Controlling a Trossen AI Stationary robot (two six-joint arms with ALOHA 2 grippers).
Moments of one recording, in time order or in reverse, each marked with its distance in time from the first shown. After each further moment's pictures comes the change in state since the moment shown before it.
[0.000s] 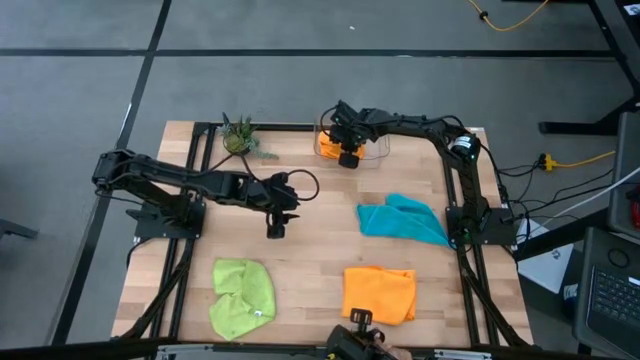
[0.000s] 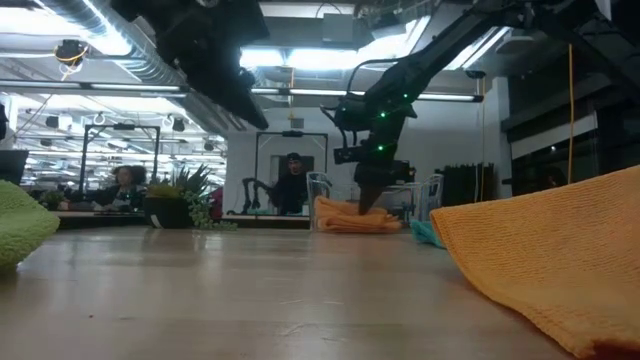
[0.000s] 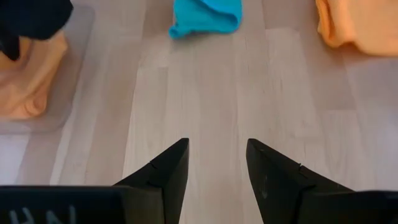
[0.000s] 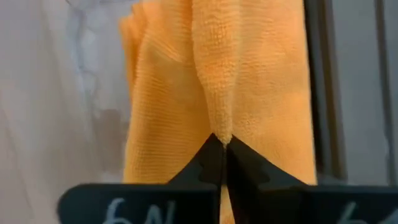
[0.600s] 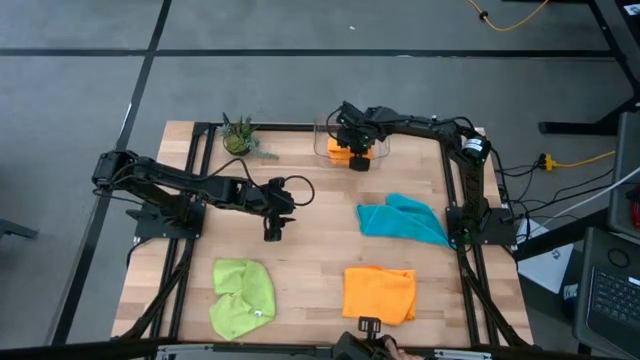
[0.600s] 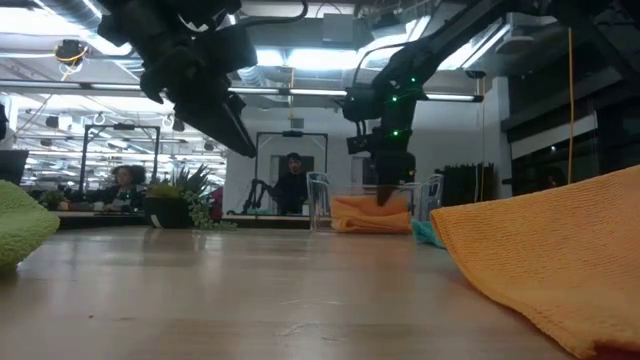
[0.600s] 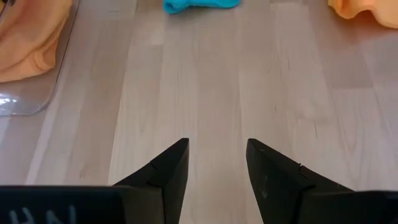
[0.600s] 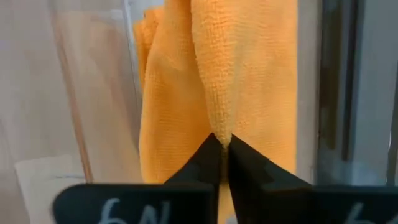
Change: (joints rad) left arm 0.000 0.000 -0.129 0.126 0.000 -0.001; right arm 0.009 -0.091 -0.036 -0.157 -0.019 -0.055
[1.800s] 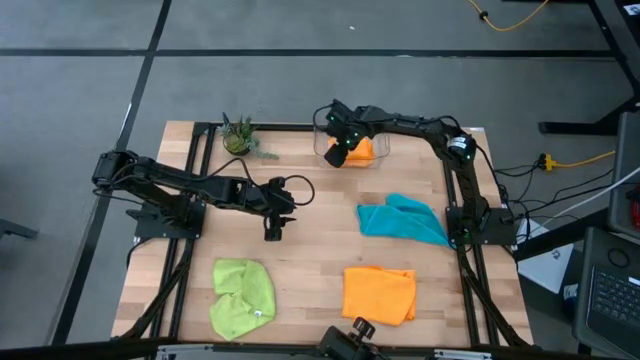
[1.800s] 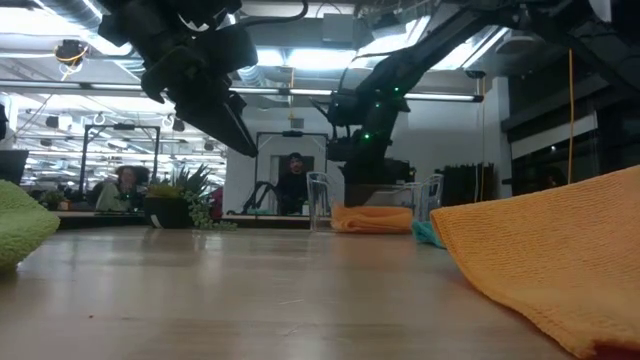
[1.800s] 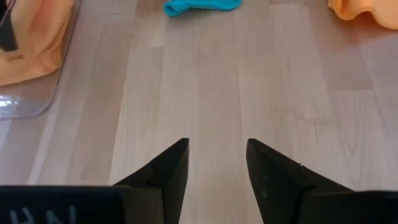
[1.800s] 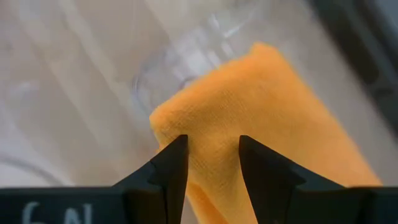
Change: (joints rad) left arm 0.001 0.000 0.000 0.005 0.000 0.007; right arm 0.011 0.123 0.140 0.036 -0.166 0.553
